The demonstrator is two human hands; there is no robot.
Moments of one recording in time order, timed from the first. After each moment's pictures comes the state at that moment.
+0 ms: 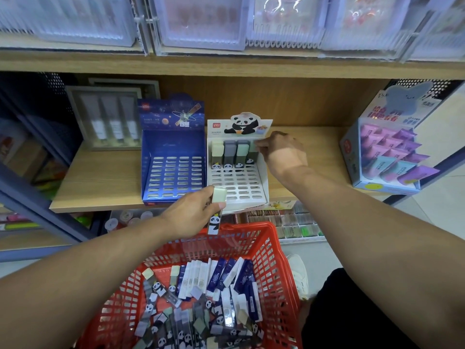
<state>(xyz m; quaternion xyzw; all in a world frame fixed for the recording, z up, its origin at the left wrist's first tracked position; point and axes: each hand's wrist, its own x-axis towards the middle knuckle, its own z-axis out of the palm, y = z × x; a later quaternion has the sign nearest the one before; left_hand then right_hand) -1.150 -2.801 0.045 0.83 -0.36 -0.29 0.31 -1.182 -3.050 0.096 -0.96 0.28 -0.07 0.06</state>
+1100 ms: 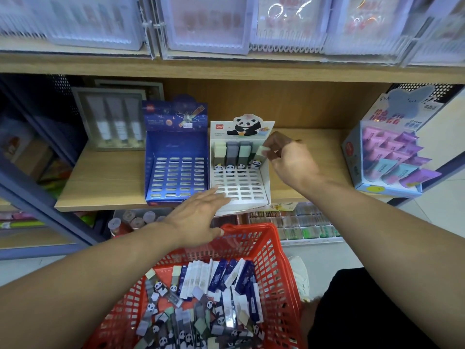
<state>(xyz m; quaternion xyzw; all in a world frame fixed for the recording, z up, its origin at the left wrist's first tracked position) -1.160 -2.805 0.045 0.85 -0.47 -0.20 0.09 -1.208 -3.054 0.099 -0.93 0.23 -0.10 0.27</state>
